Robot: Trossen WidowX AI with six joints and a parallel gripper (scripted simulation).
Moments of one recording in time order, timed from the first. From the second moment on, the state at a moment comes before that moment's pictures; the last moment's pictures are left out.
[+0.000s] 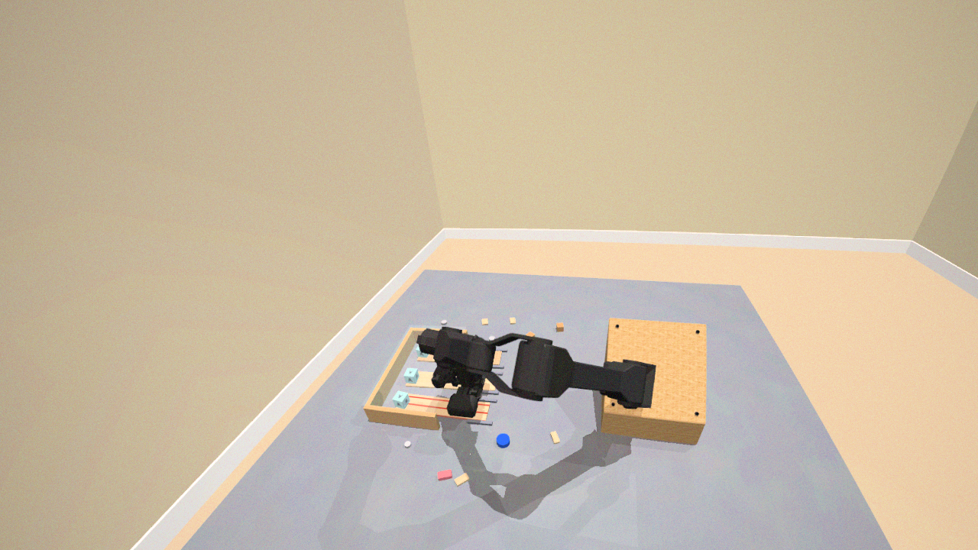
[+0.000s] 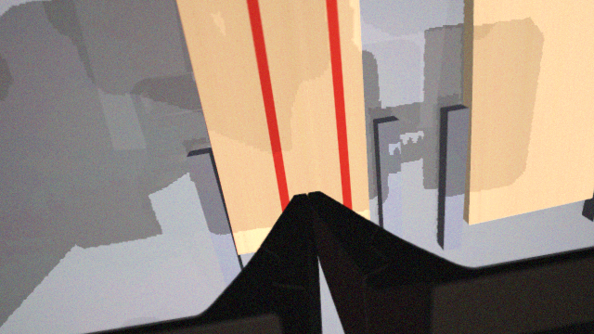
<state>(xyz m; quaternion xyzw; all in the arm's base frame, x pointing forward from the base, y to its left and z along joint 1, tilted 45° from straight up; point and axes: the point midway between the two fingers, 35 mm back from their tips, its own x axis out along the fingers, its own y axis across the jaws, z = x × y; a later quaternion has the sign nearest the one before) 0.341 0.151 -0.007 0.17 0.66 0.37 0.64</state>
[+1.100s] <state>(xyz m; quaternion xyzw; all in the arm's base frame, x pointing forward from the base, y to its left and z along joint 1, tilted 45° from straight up) 0.334 0.167 -0.021 0.17 0.66 0.37 0.63</state>
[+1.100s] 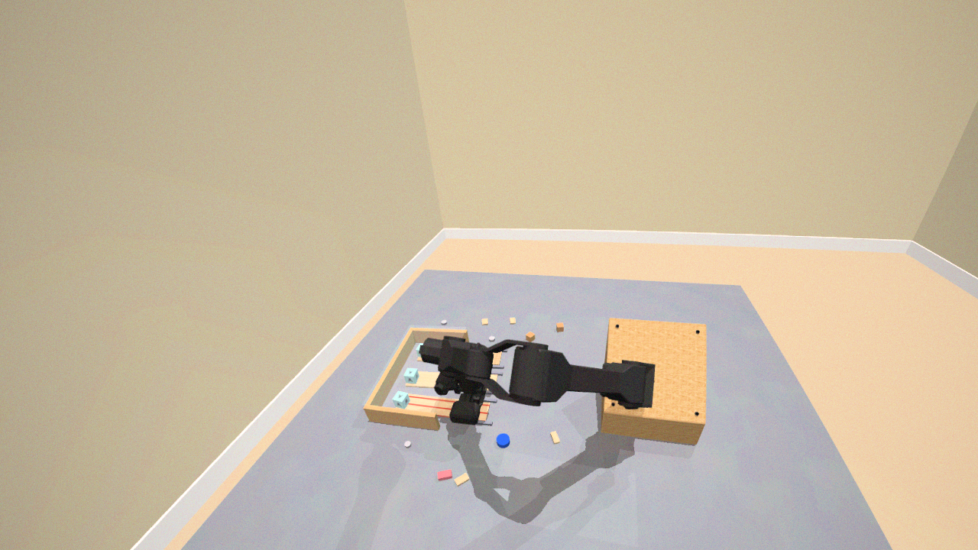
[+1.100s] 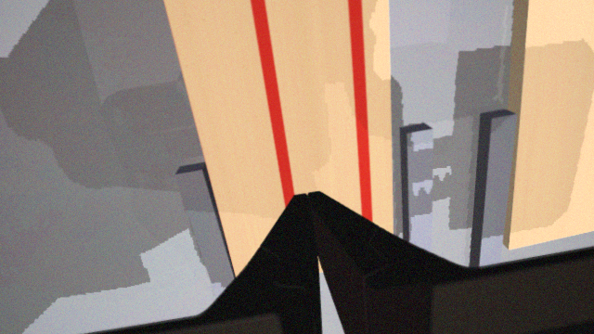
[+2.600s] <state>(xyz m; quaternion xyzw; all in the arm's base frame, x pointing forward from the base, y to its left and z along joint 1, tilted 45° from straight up) 0.323 0.163 -0.024 0.18 0.65 0.37 0.64</state>
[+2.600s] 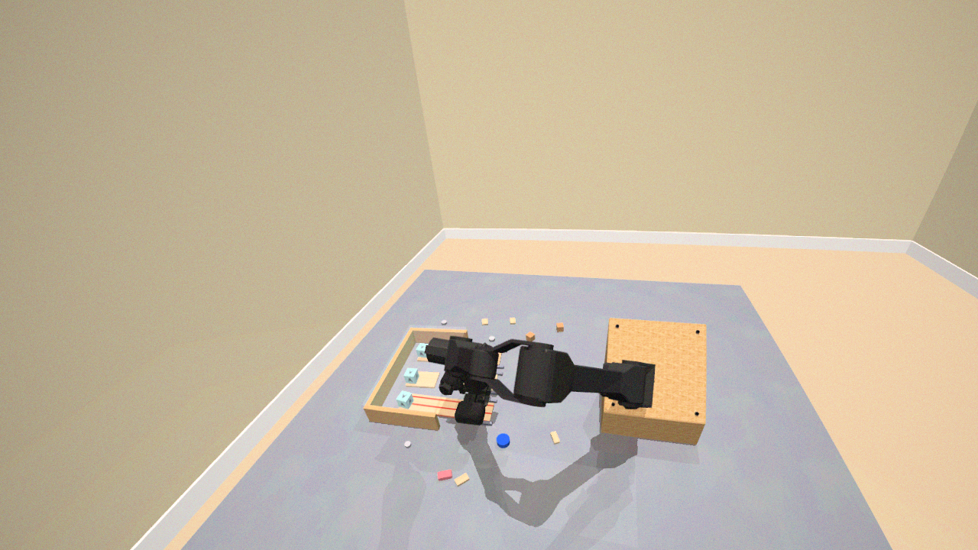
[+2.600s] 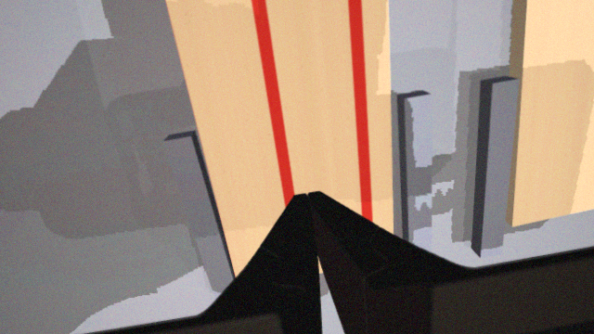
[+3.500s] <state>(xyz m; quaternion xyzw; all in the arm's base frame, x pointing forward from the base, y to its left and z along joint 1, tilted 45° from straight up) 0.285 0.152 -0.028 0.18 0.65 0.37 0.64</state>
